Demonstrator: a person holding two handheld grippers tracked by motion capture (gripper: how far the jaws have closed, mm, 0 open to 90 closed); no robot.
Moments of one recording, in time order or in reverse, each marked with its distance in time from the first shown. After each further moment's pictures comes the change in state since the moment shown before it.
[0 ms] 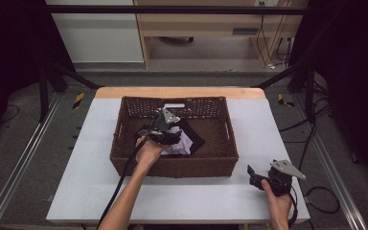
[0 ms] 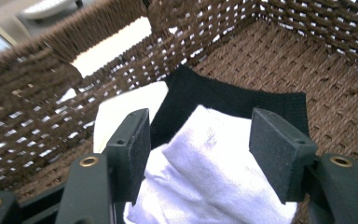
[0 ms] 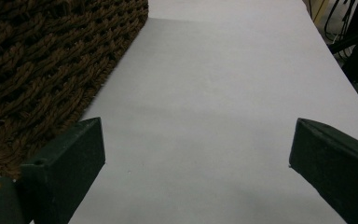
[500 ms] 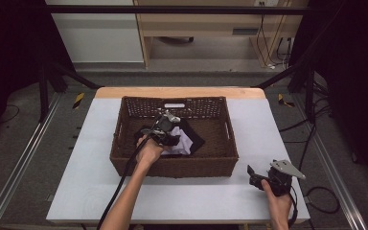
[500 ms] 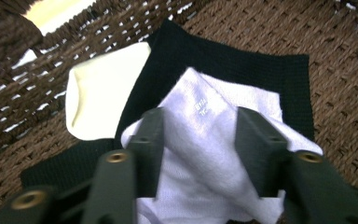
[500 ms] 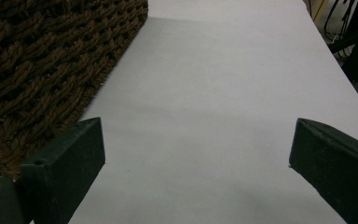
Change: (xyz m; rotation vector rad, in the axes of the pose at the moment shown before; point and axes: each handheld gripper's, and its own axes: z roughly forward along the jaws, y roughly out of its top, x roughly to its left) left arm 0.000 -0.002 0.015 0.145 -0.060 -0.007; right arm 0.000 0.000 0.001 0.001 -0.004 -0.002
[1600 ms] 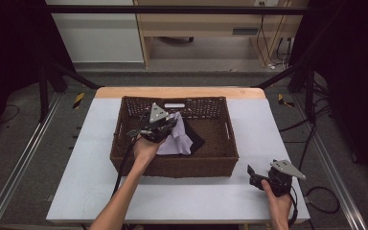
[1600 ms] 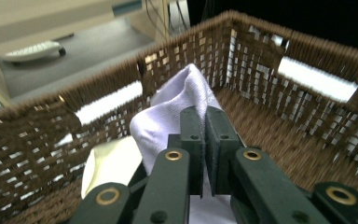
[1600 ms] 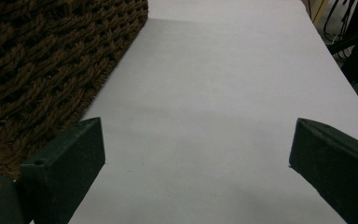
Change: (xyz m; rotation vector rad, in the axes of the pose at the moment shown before) left arm 0.009 -0.004 -0.052 -0.439 -0.050 -0.065; right arm 0.000 0.000 -0.001 -0.002 0.002 0.003
